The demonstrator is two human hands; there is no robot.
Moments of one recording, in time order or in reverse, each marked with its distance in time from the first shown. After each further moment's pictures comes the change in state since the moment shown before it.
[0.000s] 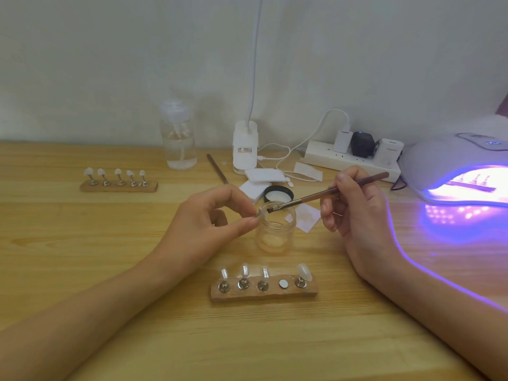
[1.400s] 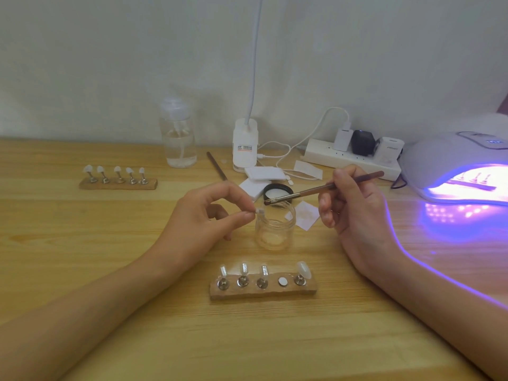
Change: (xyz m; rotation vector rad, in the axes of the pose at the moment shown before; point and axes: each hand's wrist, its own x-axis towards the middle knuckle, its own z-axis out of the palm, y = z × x) left_hand 0.002 0.000 -0.001 -0.012 0.019 -0.019; right_hand 0.004 0.002 -0.001 0.102 -0.046 0.042
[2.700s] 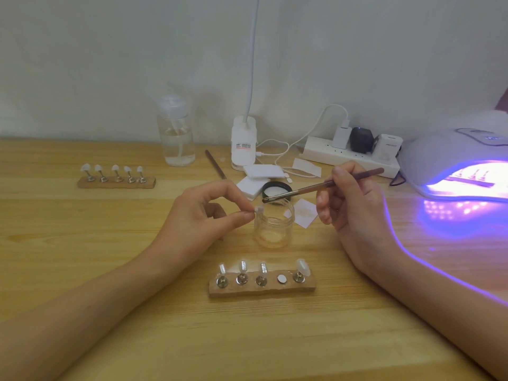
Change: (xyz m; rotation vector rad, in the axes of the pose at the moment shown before) left_hand -0.001 0.001 0.001 -0.019 -0.006 -0.019; right_hand -0.001 0.000 0.002 -0.014 -0.006 -0.023
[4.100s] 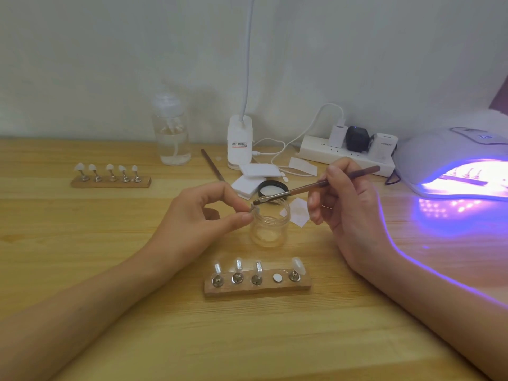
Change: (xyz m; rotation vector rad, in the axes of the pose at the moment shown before) left_hand -0.002 0.000 0.001 -0.003 -0.011 -0.060; right_hand -0.003 -0.003 0.004 -0.005 -0.040 -0.036
